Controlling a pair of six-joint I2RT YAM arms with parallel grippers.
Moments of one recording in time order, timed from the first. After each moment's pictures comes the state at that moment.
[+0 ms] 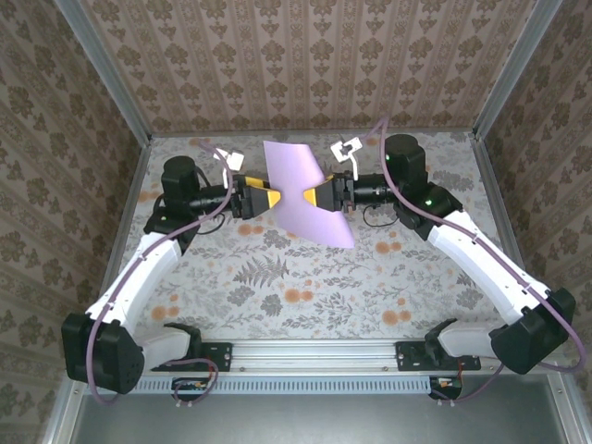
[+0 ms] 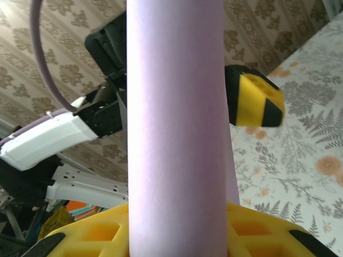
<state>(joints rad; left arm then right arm) -0.32 1.16 0.94 0.04 1.09 -0.51 0.49 1.29 1.26 -0.22 -0.89 0.49</state>
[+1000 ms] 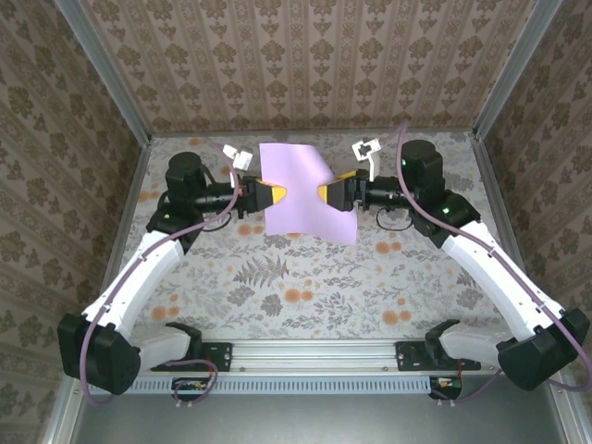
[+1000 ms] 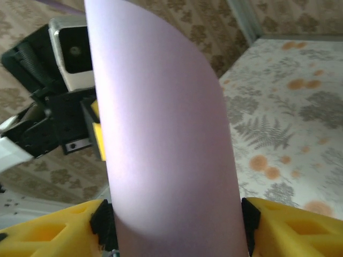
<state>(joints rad) -0.39 1.17 1.00 0.02 1.08 -0.48 0.43 1.18 1.21 -0.34 -0.67 0.42</state>
